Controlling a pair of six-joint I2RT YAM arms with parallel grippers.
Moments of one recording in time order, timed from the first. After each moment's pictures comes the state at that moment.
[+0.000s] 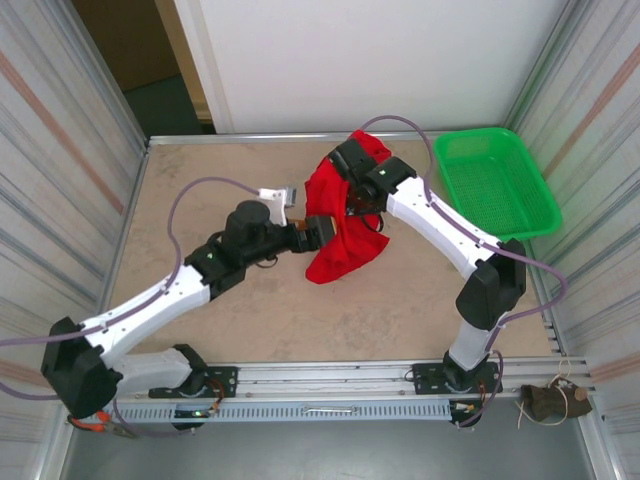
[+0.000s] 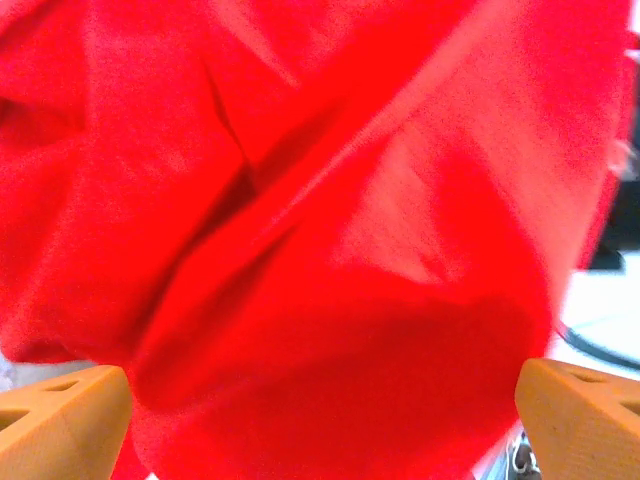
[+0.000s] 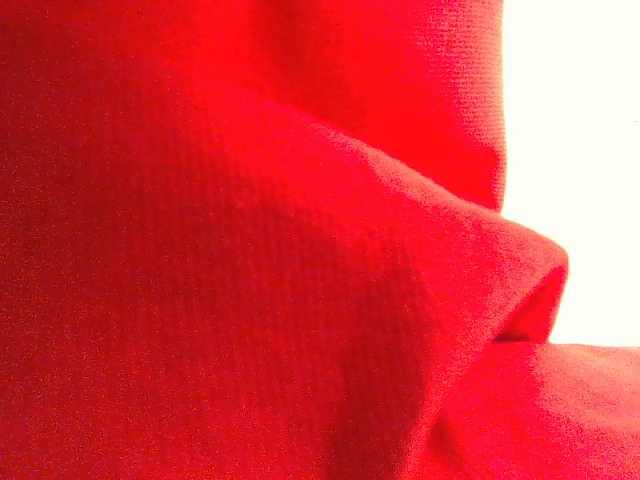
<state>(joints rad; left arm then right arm) -0.79 1.14 0.88 -0.05 0.12 -0.70 0.68 1.75 1.73 -1.03 0.15 0.60</state>
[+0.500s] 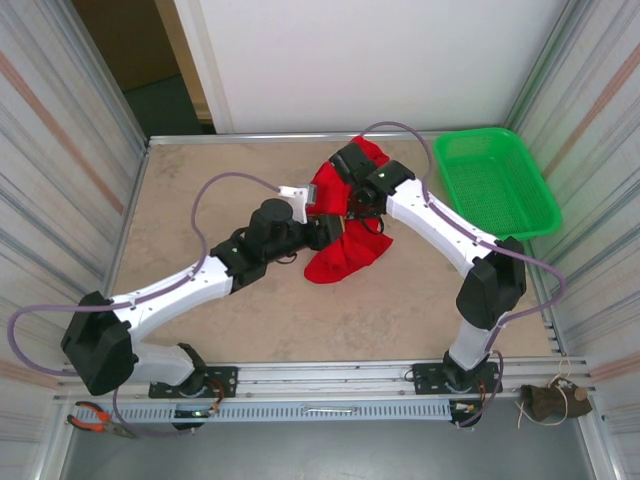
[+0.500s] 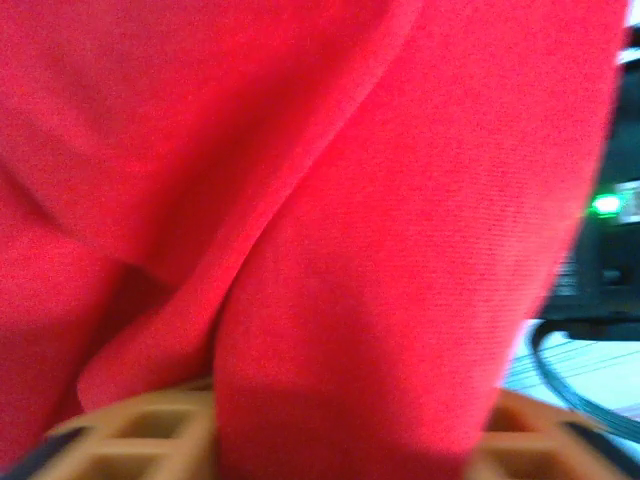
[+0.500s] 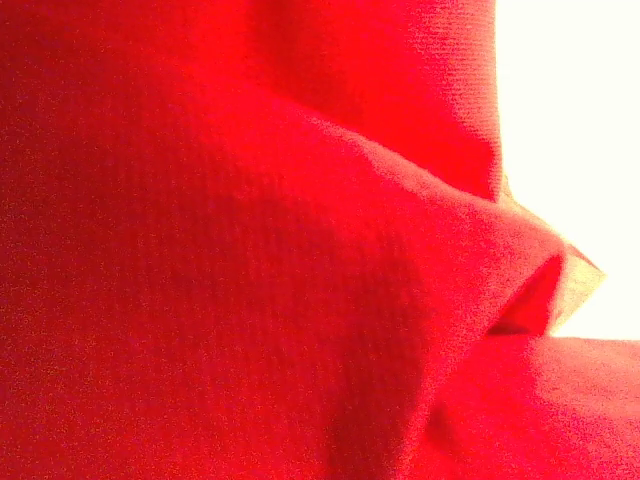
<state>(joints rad) -0.80 1.32 0.94 0.07 0.10 -0.69 0.67 1.74 1.66 -0.97 0.10 0.59</state>
